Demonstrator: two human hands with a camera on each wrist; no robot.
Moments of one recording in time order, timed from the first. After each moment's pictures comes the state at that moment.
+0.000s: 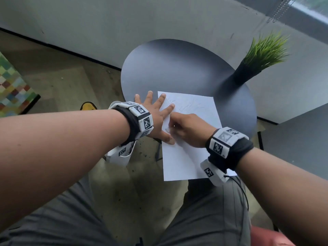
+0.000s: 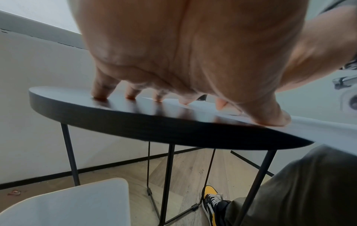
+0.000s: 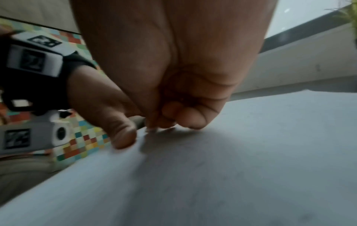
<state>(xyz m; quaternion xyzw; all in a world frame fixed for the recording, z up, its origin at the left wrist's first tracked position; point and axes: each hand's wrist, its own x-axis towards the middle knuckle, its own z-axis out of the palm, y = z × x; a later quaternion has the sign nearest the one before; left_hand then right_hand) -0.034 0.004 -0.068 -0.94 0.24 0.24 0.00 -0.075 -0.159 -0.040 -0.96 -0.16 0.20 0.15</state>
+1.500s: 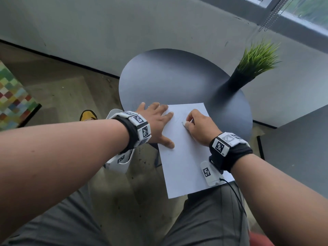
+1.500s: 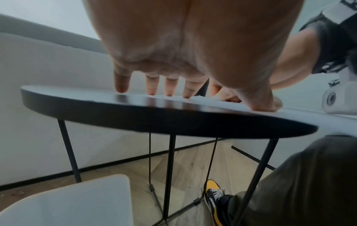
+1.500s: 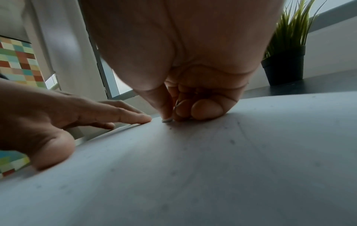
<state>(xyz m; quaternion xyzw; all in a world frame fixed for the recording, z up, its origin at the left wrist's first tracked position) -0.034 -0.003 -0.063 -0.94 0.28 0.17 0.00 -0.055 -0.201 -0.056 -0.97 0.05 0.12 0.19</state>
